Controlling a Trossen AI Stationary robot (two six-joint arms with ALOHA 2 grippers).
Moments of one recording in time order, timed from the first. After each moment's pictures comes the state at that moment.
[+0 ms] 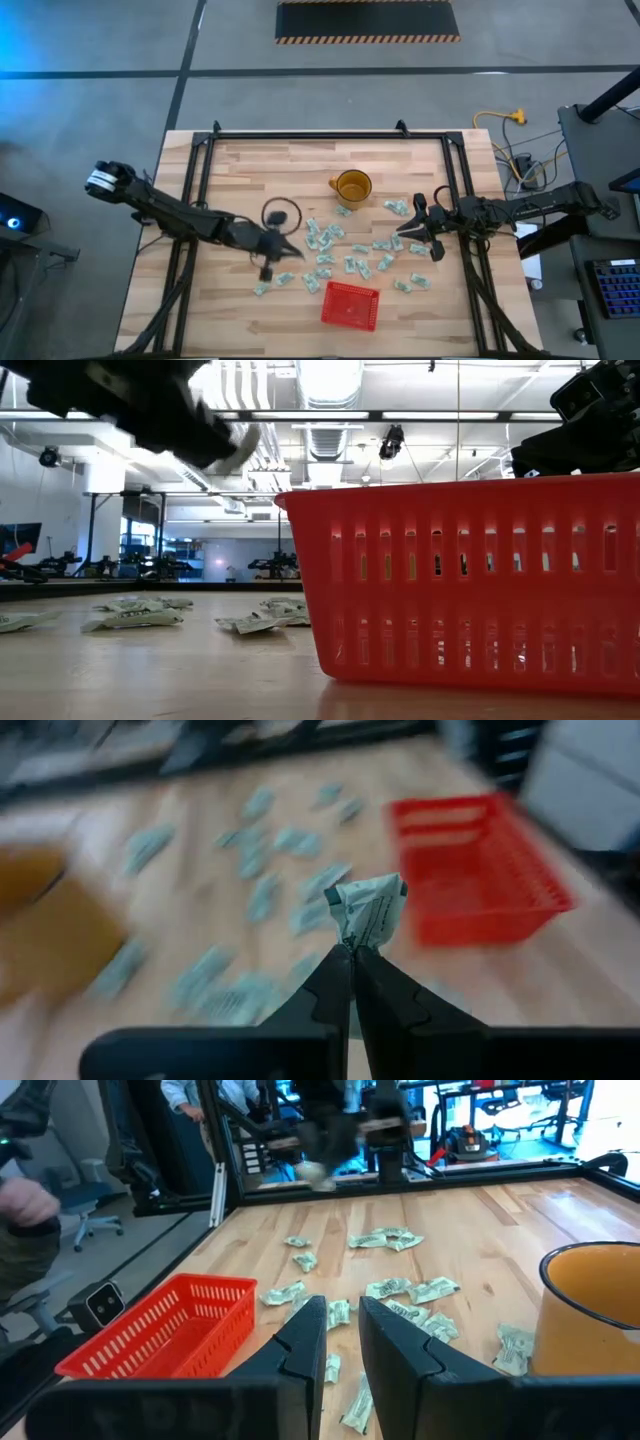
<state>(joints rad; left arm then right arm) -0.32 1.31 0.58 0.35 -0.13 0.04 0.14 0.40 0.03 0.27 -0.06 0.18</state>
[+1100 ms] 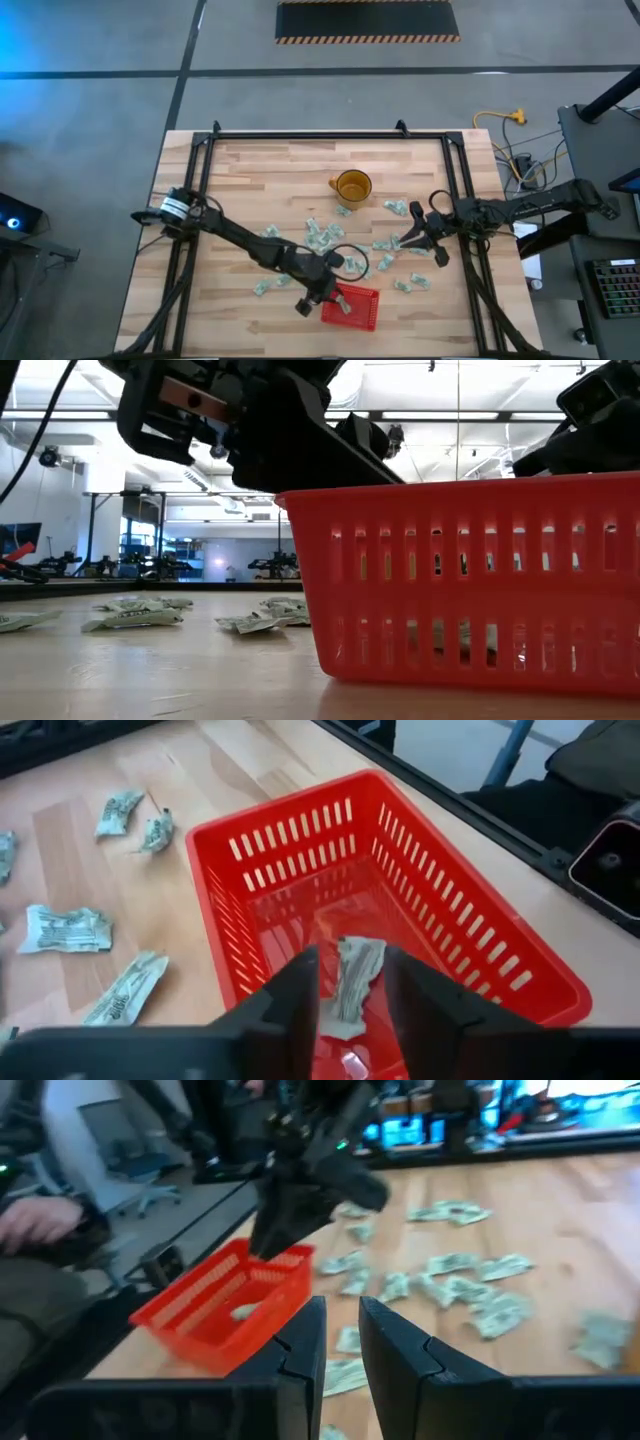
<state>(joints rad) -0.34 1.93 1.12 0.30 0.17 0.20 0.16 0.46 0.03 0.27 -0.21 0.19</state>
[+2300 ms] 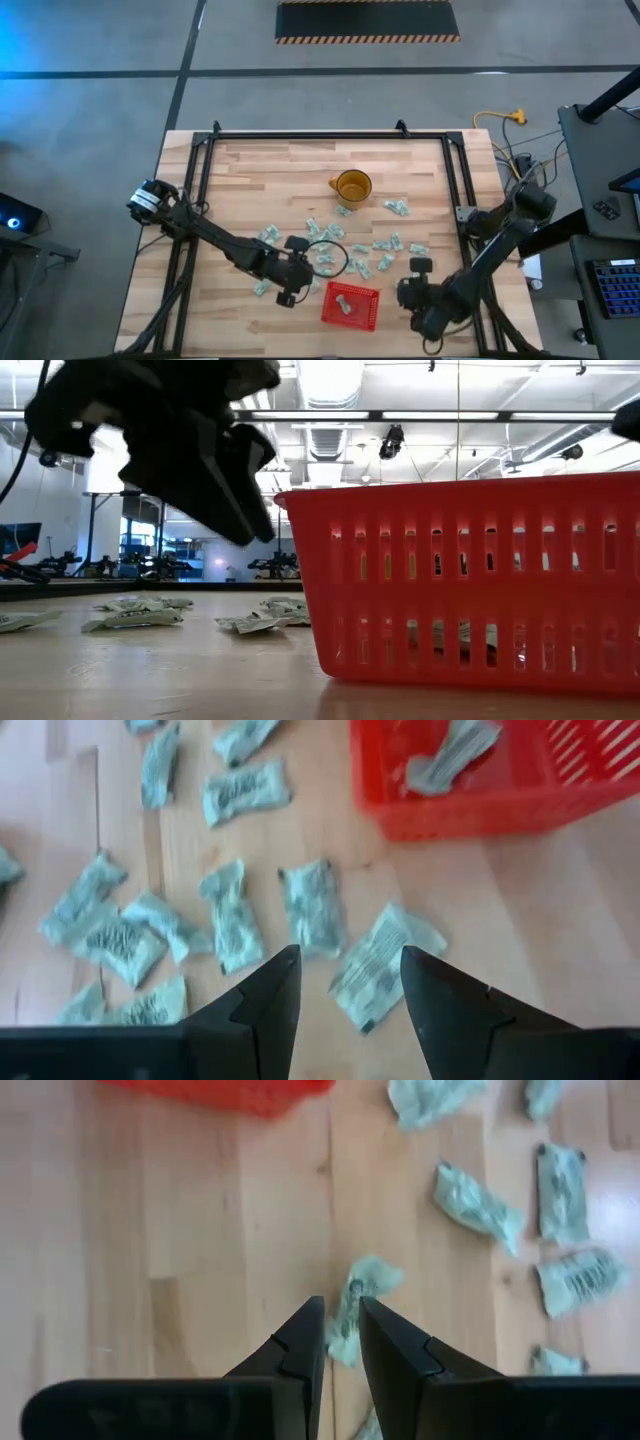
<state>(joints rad) -0.44 1.71 1.05 -0.24 -0.26 -0.12 0.90 1.69 1.08 -0.90 0.37 0.95</state>
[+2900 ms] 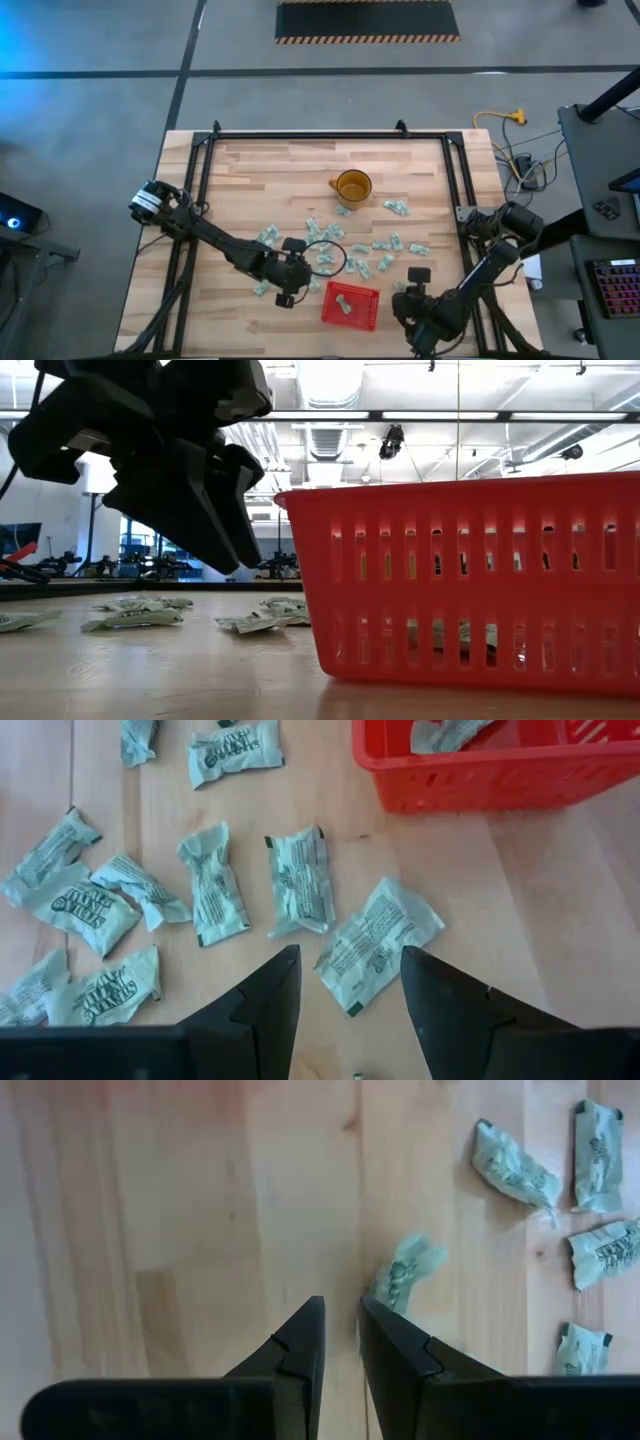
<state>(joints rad) -0.45 1.73 1.01 -0.22 -0.25 -0.18 0.92 1.87 1.18 -0.96 0.37 1.02</state>
